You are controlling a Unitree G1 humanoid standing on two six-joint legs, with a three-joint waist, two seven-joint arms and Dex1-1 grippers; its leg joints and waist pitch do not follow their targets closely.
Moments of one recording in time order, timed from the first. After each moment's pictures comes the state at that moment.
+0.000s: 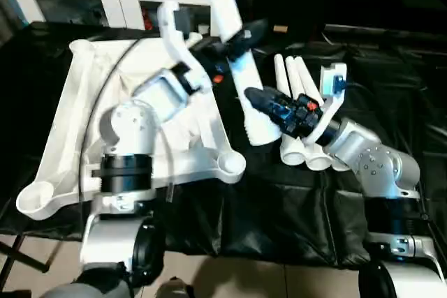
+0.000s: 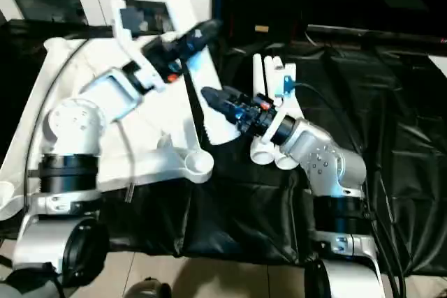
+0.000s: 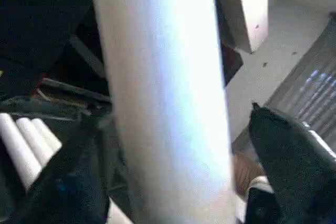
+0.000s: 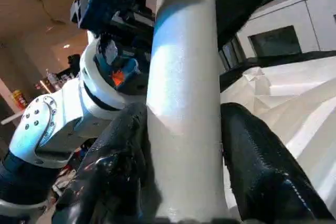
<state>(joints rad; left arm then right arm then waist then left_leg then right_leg) -0.85 0.02 0.27 0.22 -0.71 0.75 -0.48 -0.58 -0.17 -0.19 0.17 0.64 0.74 0.94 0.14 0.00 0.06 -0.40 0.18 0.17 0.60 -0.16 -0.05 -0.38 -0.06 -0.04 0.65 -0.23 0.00</state>
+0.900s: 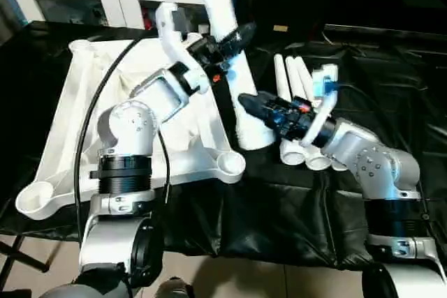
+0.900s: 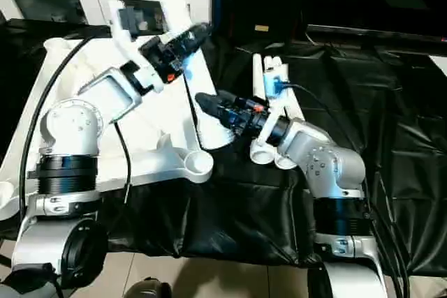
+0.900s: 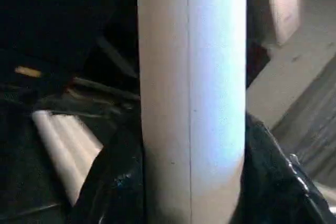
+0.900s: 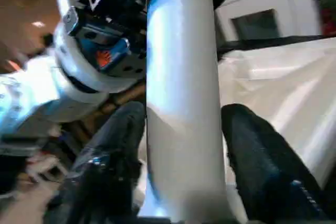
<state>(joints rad) -0.84 0.05 0.22 0.22 -0.62 0.71 -0.40 -0.59 -0.20 -0.10 0.14 0.56 0.72 0.82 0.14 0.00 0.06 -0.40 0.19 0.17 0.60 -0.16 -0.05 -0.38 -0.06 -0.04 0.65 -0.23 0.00</state>
